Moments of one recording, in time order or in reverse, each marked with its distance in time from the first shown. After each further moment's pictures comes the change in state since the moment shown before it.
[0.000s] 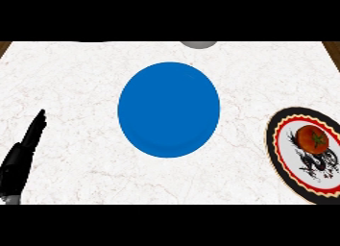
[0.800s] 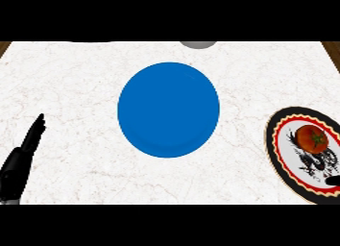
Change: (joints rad) left arm 0.028 -0.065 0.076 0.005 -0.071 -0.064 -0.026; right arm -0.188 0.021 0.112 0.301 0.237 0.123 -0.117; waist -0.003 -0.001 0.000
